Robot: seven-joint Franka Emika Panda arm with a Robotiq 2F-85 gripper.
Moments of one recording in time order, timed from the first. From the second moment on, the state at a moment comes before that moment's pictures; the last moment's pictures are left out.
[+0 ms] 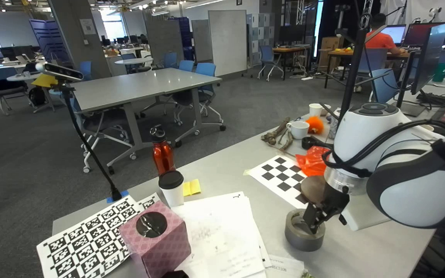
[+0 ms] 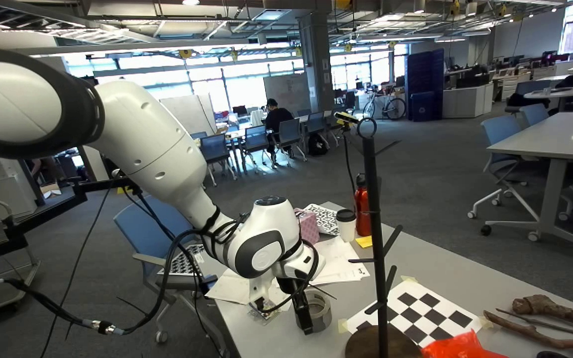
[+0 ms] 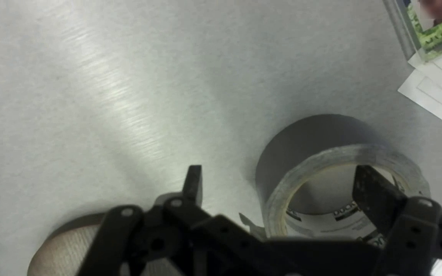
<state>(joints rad) 0.18 0.53 -0.09 -2.18 -0.03 2.80 0.57</state>
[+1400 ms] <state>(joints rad) 0.19 0.60 -0.12 -2.12 0.01 2.80 0.57</state>
